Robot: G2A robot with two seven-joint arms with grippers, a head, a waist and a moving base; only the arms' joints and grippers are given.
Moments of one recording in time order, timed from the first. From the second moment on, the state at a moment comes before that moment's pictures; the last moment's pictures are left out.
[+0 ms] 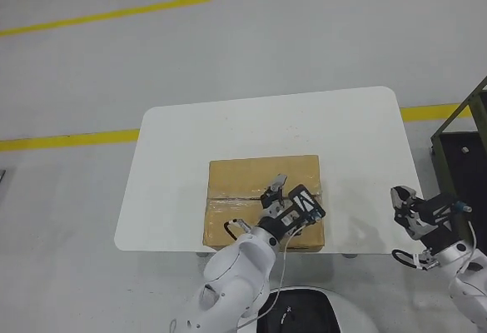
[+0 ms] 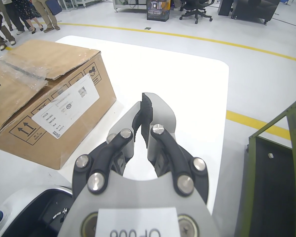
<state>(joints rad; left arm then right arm) 1.17 -1.38 -0.90 -1.97 1.89 -0.33 -0.67 -1.72 -1.14 1.69 -1.88 -1.16 -0.33 -0.05</state>
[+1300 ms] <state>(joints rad) 1.05 -1.44 -0.82 -1.80 1.97 -0.33 -0.75 -1.74 -1.15 1.71 -1.89 -1.14 -0.32 -0.06</state>
